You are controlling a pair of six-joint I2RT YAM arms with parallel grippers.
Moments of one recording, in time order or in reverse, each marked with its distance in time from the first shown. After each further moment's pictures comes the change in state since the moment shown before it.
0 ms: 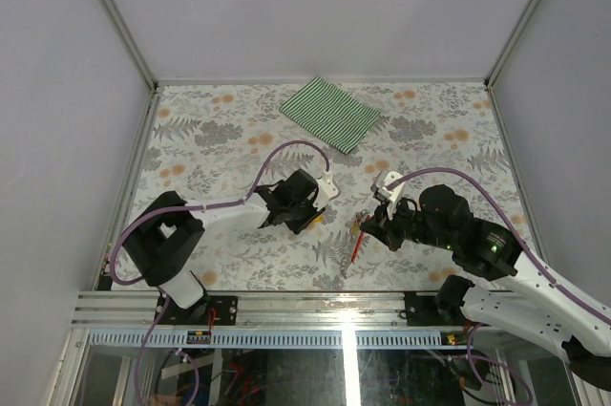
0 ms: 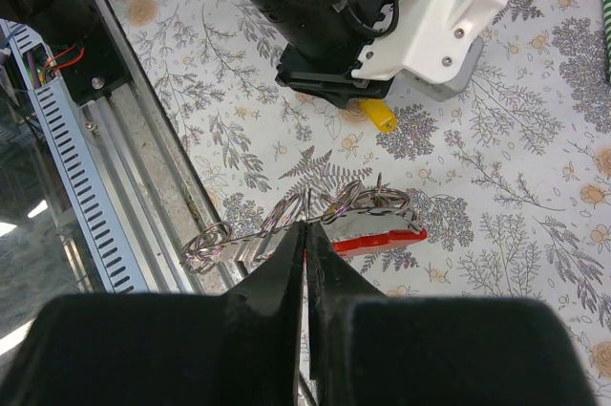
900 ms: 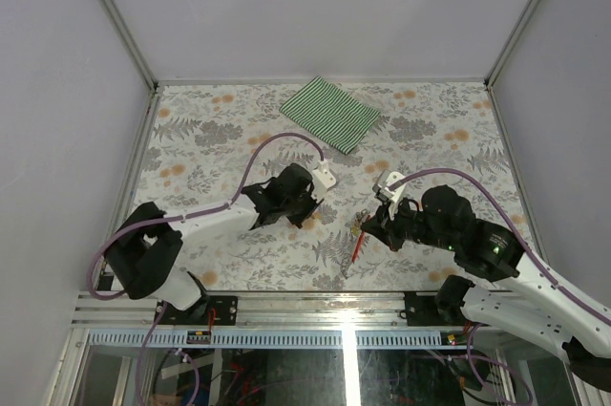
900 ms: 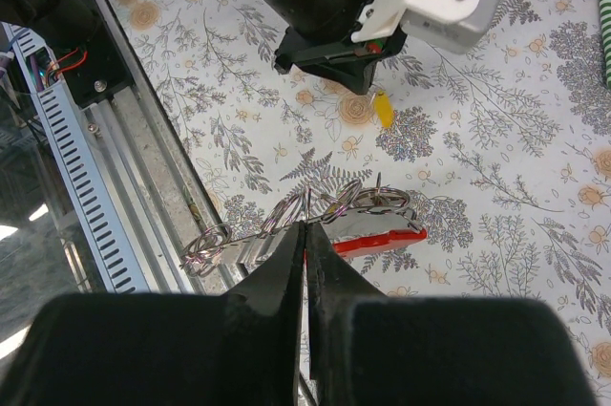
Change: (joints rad) left arm 0.000 -0.103 -0.011 0.047 0.015 -0.053; right arm 0.000 -0.011 0.000 0.000 0.000 0.003
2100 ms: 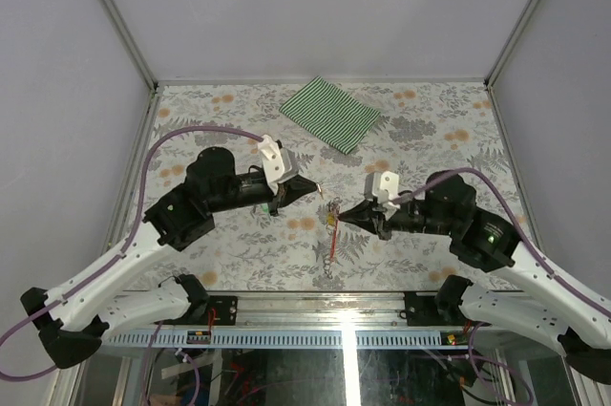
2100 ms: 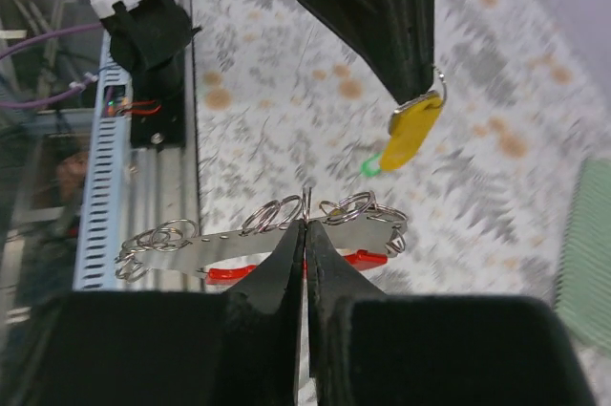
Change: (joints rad) left arm 0.000 -0.578 0.169 -0.041 0.345 0.078; right arm 0.000 0.120 0.119 0.175 -0.282 -0.237
